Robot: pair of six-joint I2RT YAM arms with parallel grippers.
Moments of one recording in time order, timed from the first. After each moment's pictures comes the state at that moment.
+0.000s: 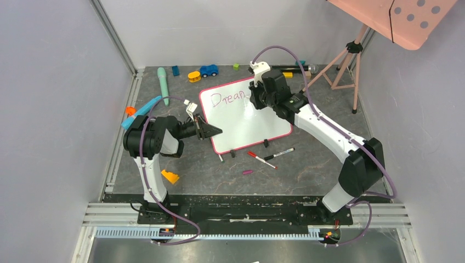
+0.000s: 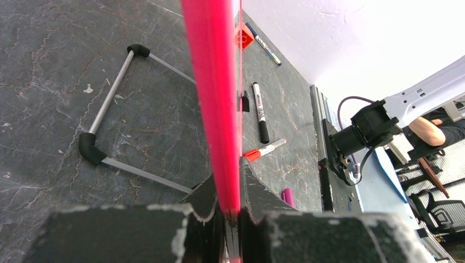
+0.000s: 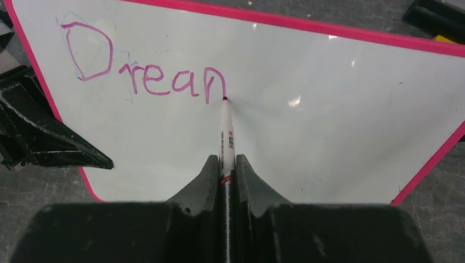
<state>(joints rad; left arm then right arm) -0.11 2.05 0.60 1.51 1.15 -0.75 0.59 1.60 1.40 -0.33 0.07 0.06</state>
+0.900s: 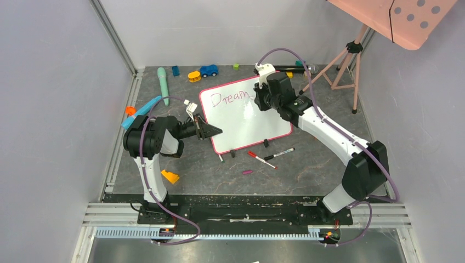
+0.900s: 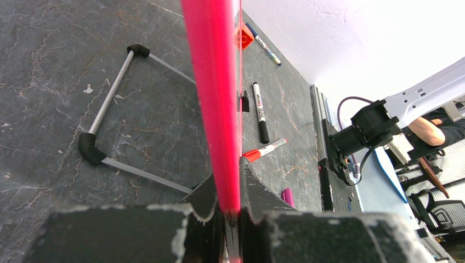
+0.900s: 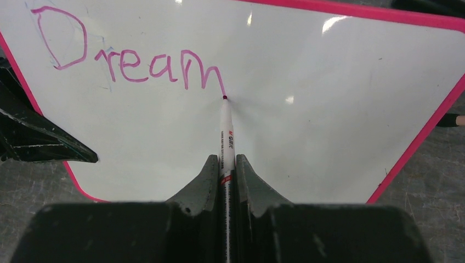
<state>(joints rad) -0.11 2.05 0.60 1.51 1.15 -0.76 0.56 1.57 1.36 -0.31 0.07 0.06</state>
